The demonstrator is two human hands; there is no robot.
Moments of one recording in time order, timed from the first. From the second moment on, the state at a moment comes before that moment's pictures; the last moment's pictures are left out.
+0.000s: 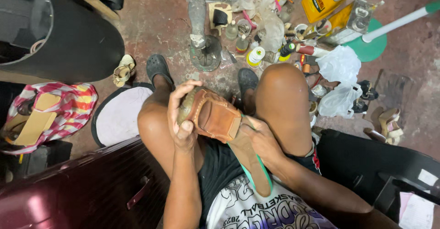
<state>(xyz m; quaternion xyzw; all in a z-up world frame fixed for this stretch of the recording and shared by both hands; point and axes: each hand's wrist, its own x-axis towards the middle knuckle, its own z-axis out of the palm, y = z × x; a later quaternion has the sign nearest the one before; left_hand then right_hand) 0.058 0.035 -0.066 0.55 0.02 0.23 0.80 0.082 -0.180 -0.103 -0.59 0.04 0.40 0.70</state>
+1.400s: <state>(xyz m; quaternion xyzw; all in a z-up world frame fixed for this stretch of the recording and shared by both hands) 0.052 0.034 -0.097 0.30 0.02 0.18 0.94 0.089 -0.168 -0.094 -0.23 0.11 0.55 0.79</state>
